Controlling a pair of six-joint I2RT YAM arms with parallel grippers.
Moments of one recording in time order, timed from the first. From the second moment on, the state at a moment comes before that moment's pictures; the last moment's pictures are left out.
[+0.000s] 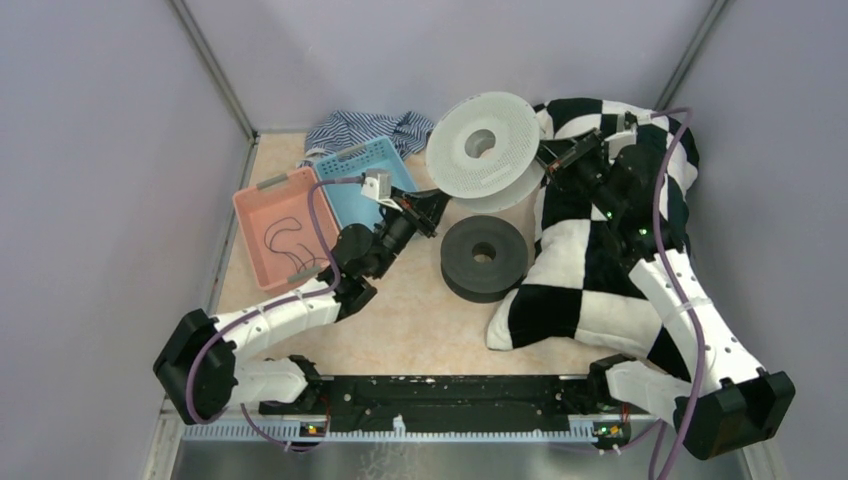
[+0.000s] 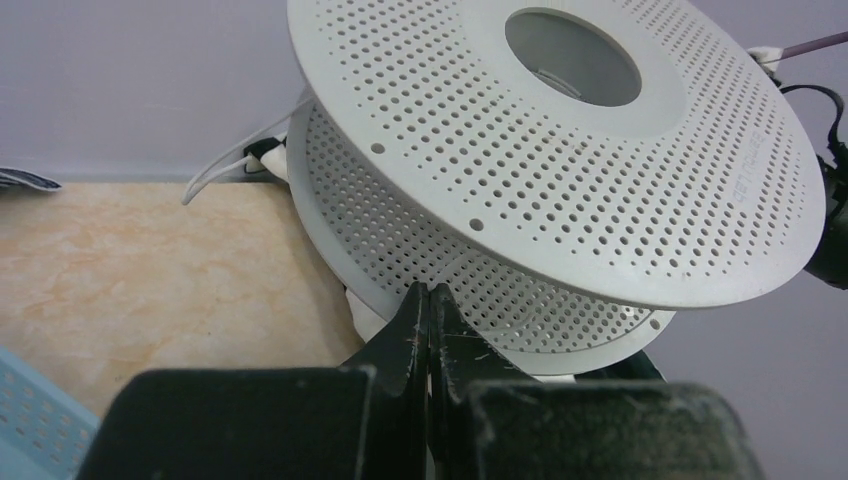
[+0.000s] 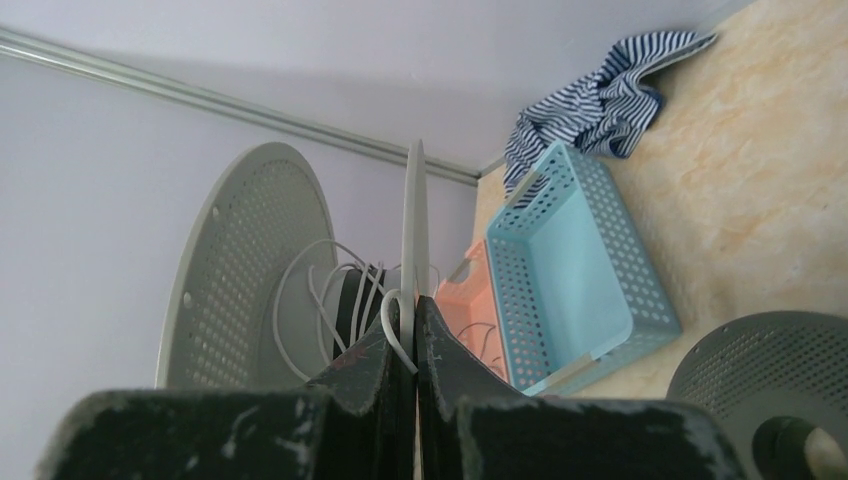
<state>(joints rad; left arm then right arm) -0.81 1.23 0.71 0.82 -0.16 -0.52 0.28 1.07 1.08 -0.03 -0.17 1.11</state>
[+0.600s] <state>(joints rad) -0.77 1.16 0.77 0.72 -0.09 -0.38 0.25 1.13 1.00 0.16 -0.40 1.36</state>
